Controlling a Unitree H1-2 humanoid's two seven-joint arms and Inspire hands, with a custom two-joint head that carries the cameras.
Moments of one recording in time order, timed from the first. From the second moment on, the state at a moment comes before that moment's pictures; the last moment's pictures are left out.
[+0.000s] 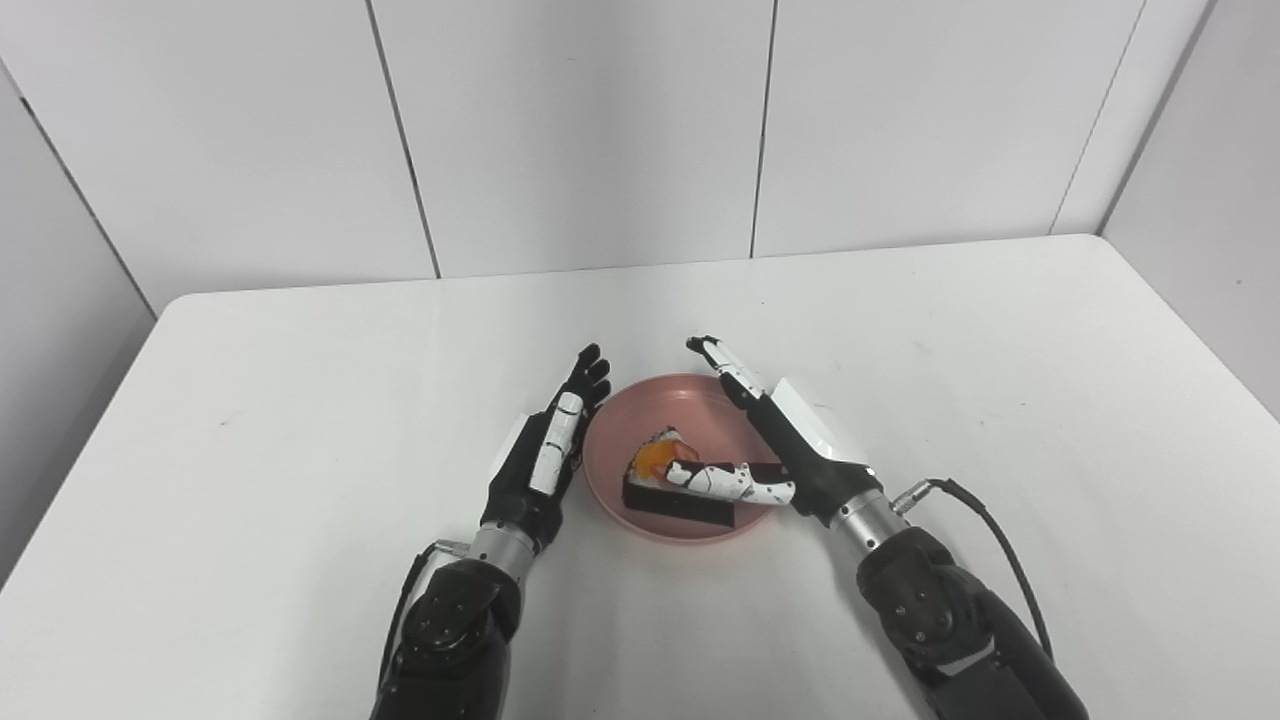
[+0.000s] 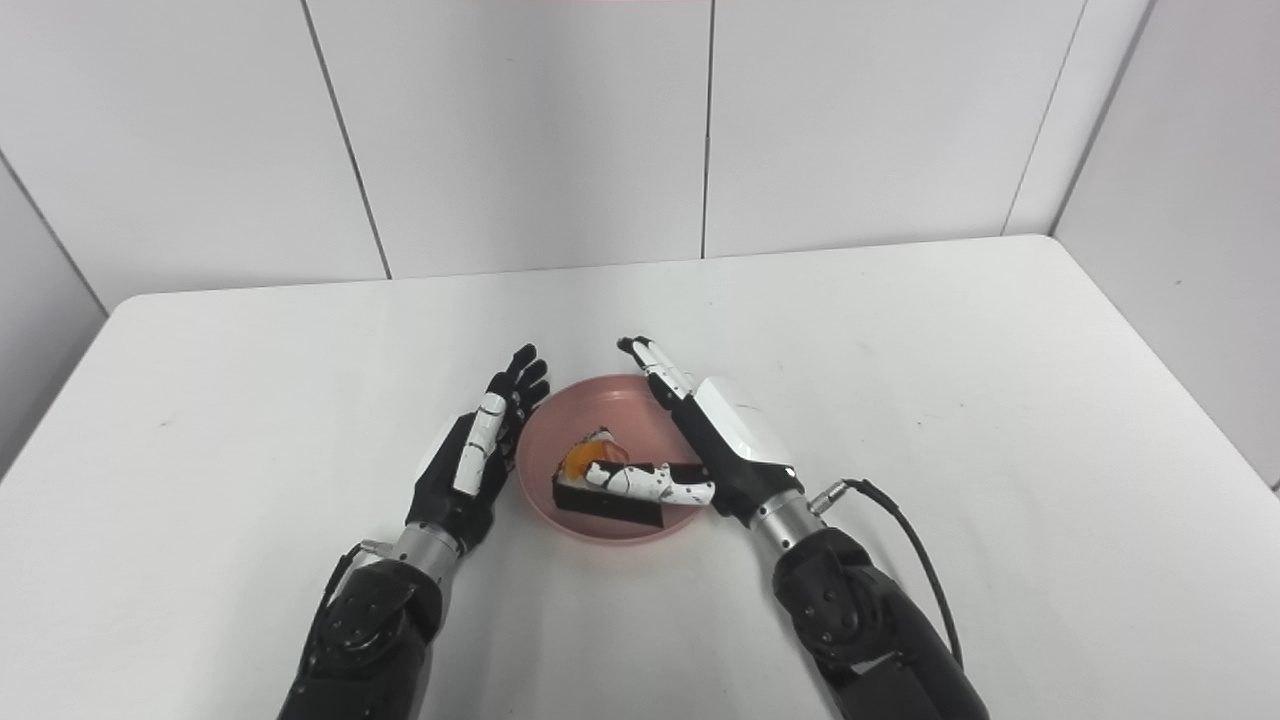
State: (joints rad) left arm -0.36 -0.04 -0.07 0.36 -0.10 -0.05 -0.20; right arm -0.35 -0.21 0.27 0.15 -0.51 -0.14 0.03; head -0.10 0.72
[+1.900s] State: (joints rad) left arm -0.29 -0.06 -0.01 0.25 -0.05 -0.02 -0.06; right arm -0.21 0.04 -0.03 0.01 0.04 0.08 -0.04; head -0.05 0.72
